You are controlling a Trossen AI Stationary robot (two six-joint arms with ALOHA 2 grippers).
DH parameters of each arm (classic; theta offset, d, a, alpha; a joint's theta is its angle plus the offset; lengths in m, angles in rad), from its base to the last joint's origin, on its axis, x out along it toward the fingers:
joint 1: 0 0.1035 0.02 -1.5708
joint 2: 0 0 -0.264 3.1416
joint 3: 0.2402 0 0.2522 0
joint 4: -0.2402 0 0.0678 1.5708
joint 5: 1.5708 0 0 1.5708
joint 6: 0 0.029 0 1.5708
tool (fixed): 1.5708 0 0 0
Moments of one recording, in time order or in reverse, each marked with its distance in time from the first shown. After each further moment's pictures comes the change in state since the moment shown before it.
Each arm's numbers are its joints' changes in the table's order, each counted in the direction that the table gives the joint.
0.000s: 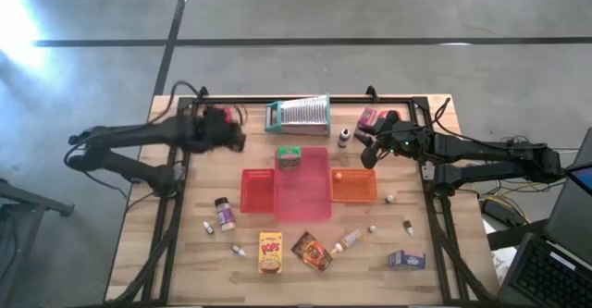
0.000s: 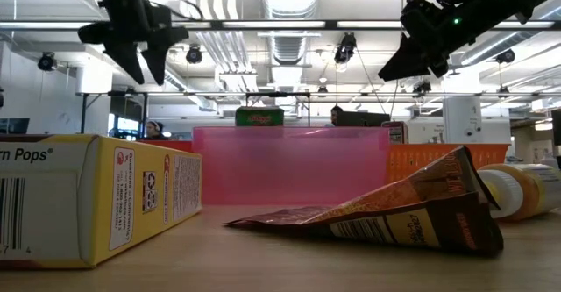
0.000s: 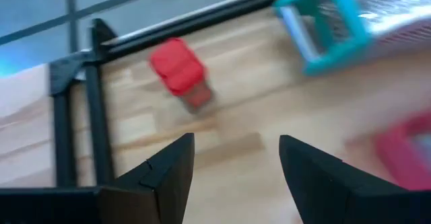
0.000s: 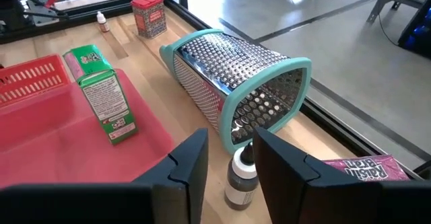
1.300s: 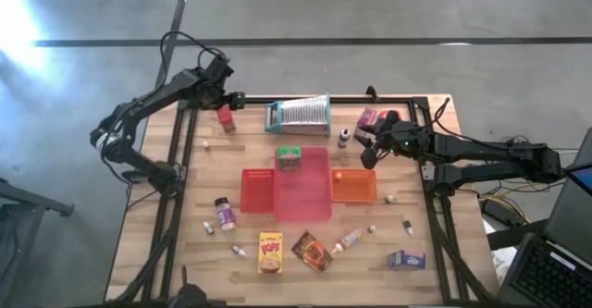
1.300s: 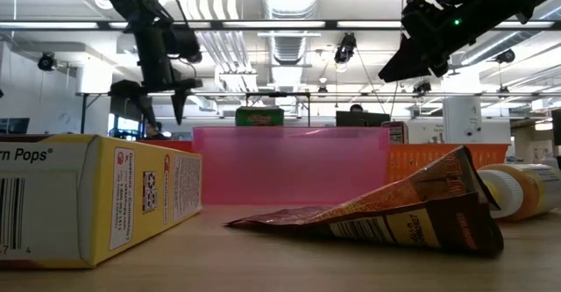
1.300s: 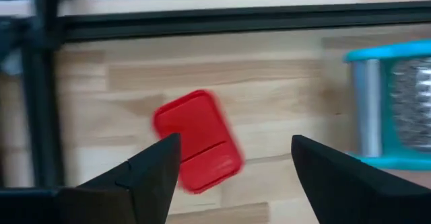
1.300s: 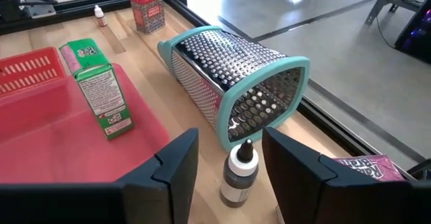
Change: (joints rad) left arm 0.699 0.272 0.079 0.274 0.507 0.370; right arm -0.001 0.000 0.000 -0.010 0.004 -0.023
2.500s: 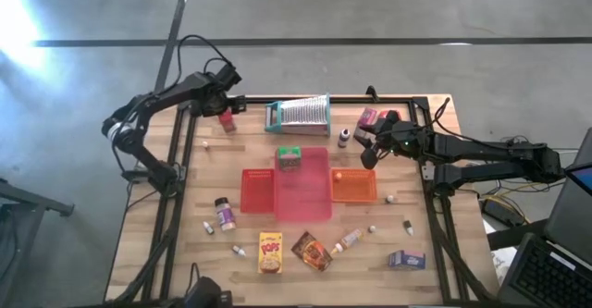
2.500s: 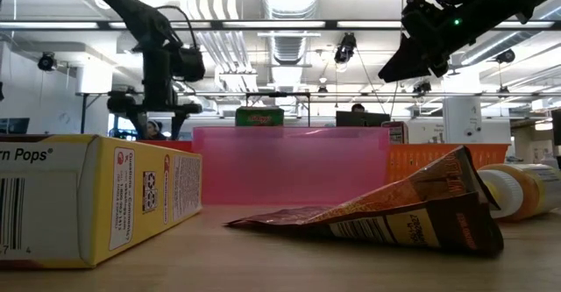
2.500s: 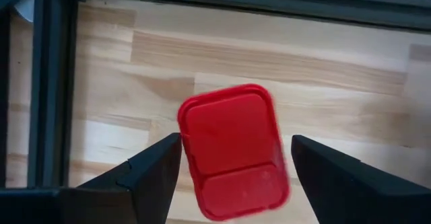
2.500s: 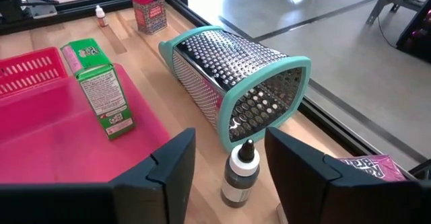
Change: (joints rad) left arm -0.005 0.135 -0.029 0.018 -0.067 -0.181; right arm 0.000 0.000 0.000 0.000 -0.003 0.000
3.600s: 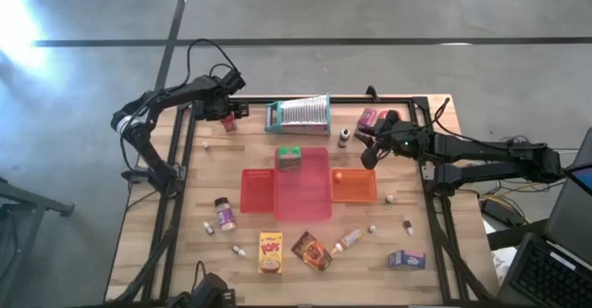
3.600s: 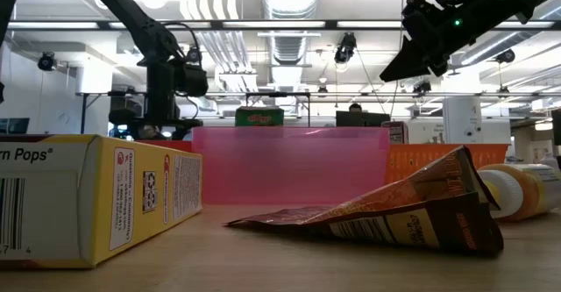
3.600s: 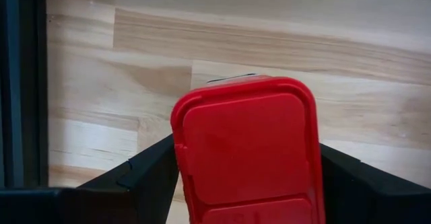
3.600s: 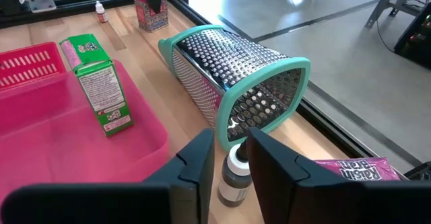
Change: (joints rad) left arm 0.000 0.083 -0.022 0.041 0.008 0.004; right arm 0.000 0.000 0.000 -0.003 0.001 -0.024
